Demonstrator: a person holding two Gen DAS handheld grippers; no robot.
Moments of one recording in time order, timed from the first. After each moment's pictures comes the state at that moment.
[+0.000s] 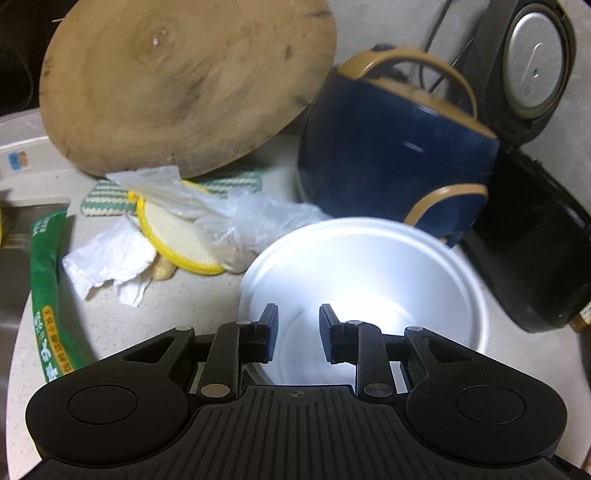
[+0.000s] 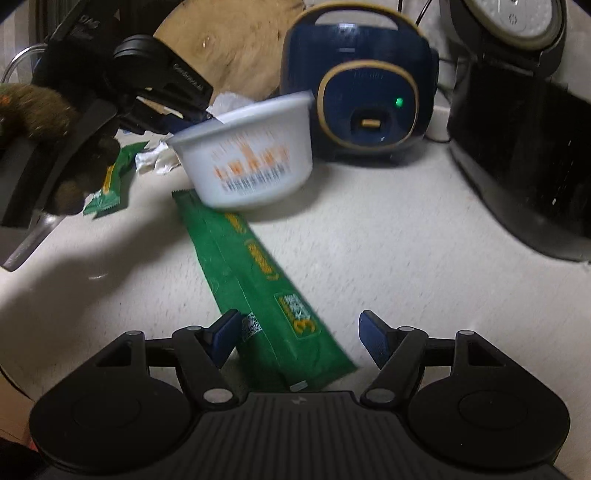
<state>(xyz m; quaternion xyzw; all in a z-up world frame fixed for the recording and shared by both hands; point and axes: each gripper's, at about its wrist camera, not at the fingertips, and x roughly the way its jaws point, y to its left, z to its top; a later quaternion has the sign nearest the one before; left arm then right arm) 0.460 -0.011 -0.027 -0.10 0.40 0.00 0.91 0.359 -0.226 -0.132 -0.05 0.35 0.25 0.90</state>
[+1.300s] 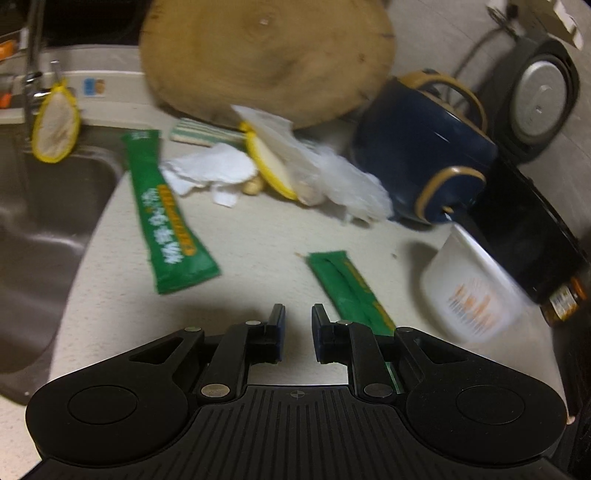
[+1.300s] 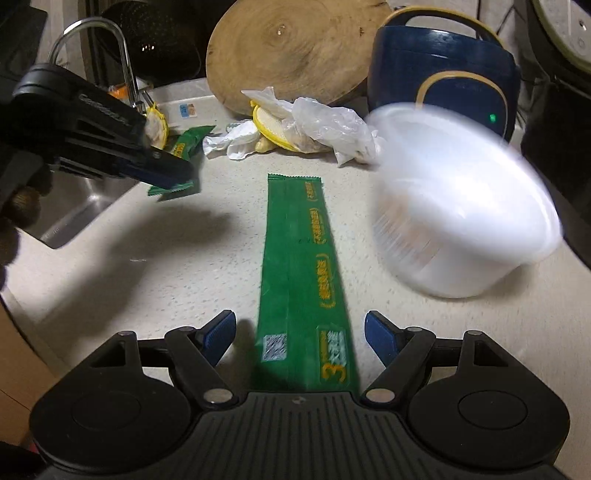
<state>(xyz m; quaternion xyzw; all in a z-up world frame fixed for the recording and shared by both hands) 0.336 0.057 -0.026 -0.19 0.39 0.02 0.90 0.349 -0.168 -0.132 -0.09 0.33 0.31 0.89</state>
